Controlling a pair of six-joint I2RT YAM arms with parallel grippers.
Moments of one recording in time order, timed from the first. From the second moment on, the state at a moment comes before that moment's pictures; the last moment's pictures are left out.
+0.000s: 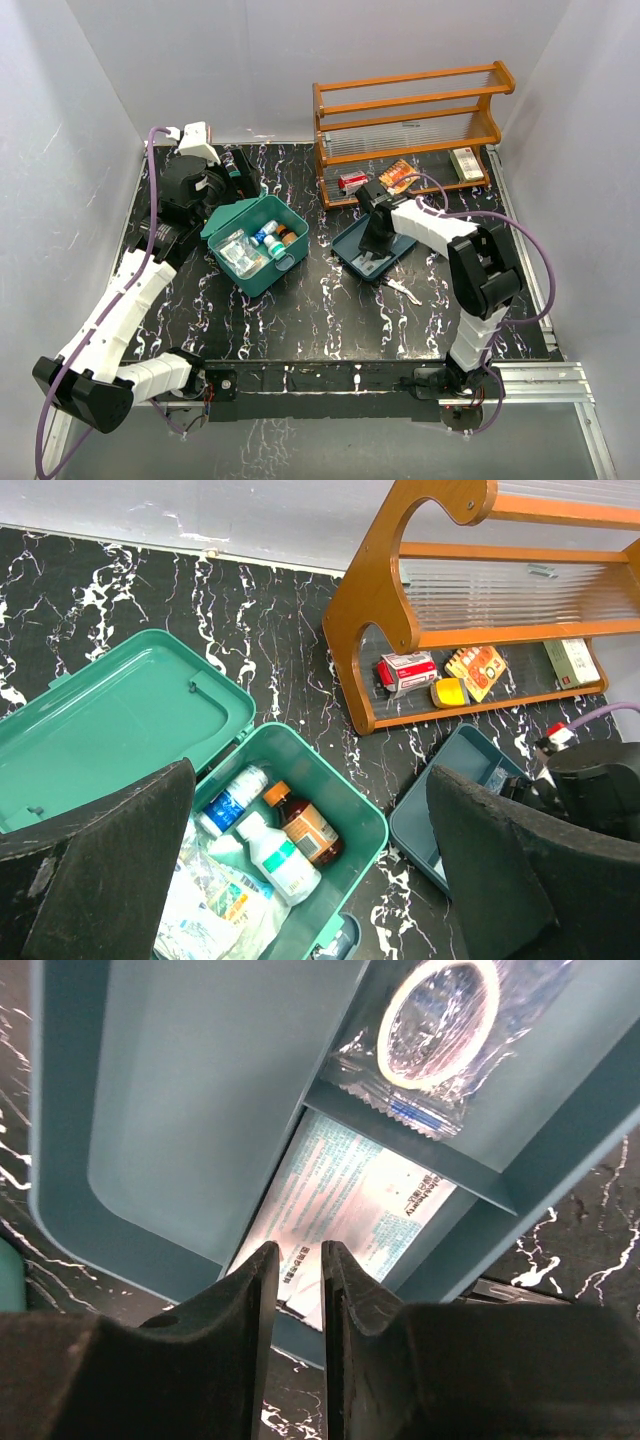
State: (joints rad) left arm -0.41 1.12 1.23 -0.39 -0.20 -0.37; right arm 0.48 1.80 1.27 -0.73 0.14 0.90
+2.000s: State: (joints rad) left arm -0.41 1.12 1.23 -0.39 -0.20 -0.33; right arm 0.35 1.59 0.88 -0.49 0.04 0.72
